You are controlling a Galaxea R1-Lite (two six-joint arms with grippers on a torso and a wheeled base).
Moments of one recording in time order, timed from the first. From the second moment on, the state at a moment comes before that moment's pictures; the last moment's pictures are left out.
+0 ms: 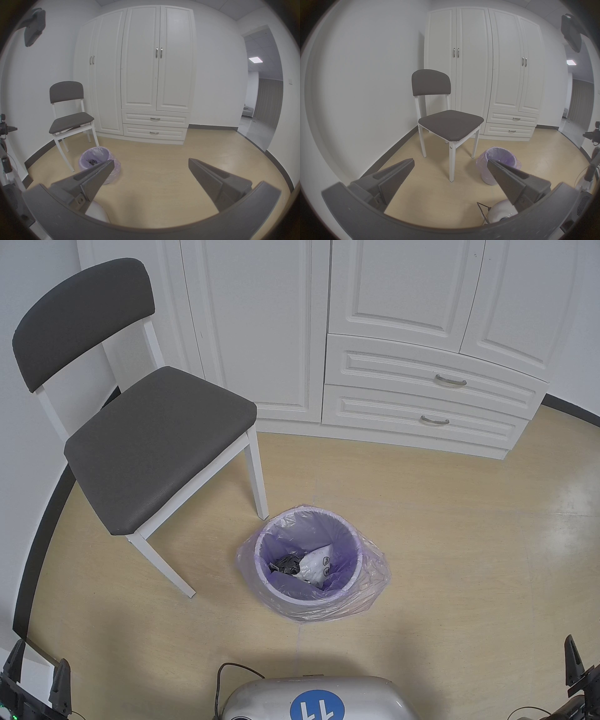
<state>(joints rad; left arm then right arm) 0.00 0.02 -0.02 -0.01 0.04 -0.04 0.00 0.01 -0.02 -0.07 -0.07 -0.05</state>
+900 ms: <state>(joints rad) 0.00 0.02 -0.02 -0.01 0.02 0.00 0.00 0.01 -0.02 0.01 0.02 -0.01</state>
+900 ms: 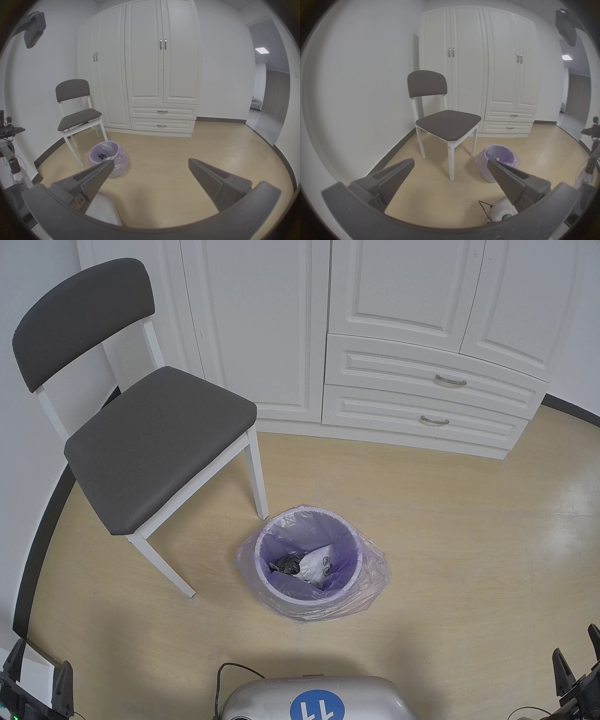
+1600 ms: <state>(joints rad) 0.00 0.02 -0.02 0.00 0.00 0.00 0.00 0.02 -0.02 0.00 0.01 0.00</state>
